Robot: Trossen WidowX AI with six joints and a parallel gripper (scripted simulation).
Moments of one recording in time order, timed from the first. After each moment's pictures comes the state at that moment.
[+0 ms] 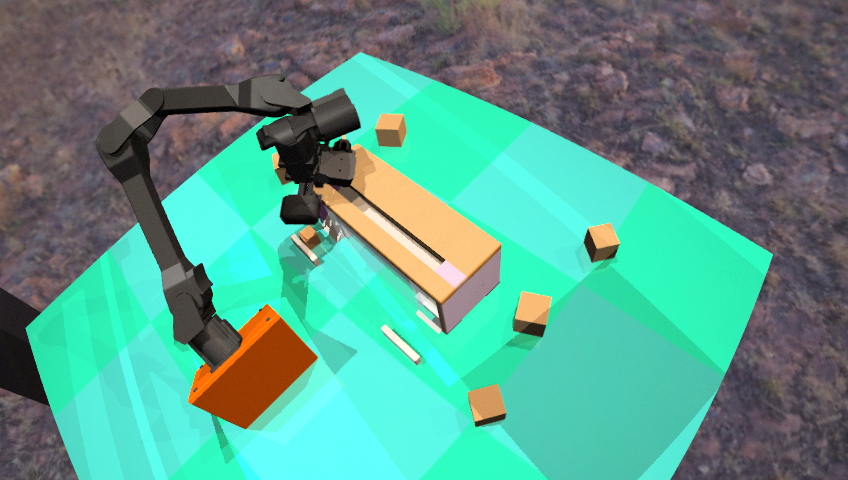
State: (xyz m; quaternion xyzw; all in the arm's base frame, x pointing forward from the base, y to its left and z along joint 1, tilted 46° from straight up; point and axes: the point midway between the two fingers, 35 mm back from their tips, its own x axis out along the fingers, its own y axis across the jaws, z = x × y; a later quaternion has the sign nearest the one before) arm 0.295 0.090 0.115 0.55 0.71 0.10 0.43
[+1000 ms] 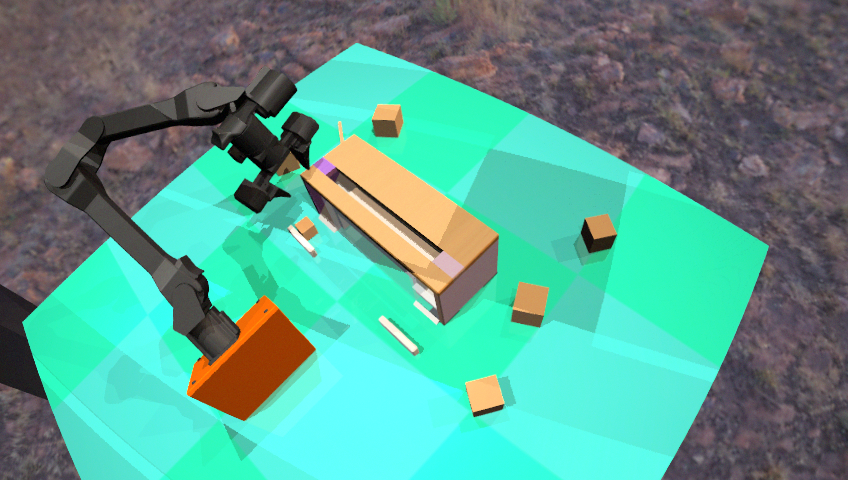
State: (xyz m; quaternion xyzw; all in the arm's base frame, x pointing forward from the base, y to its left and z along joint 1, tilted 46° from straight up) arm 0.273 0.110 0.142 -0.34 0.16 0.63 0.68
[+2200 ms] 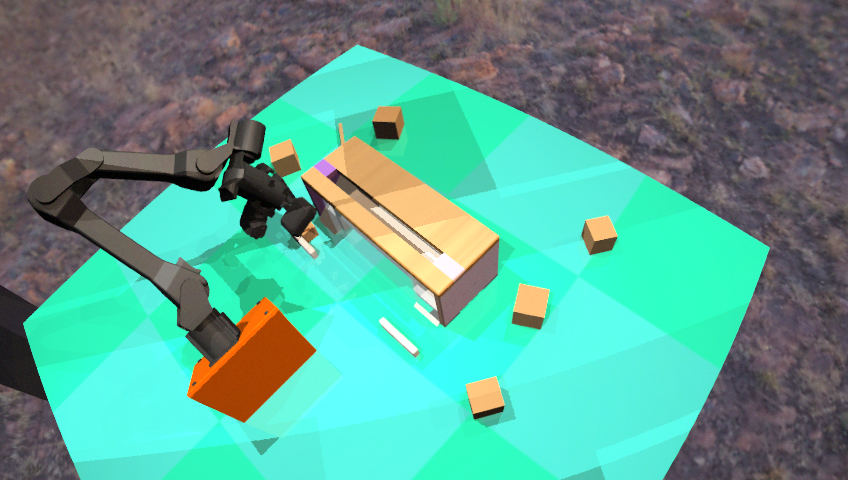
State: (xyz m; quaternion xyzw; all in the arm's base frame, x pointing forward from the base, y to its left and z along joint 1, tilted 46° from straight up) arm 0.248 0.184 0.096 -0.75 -0.25 0.53 0.31
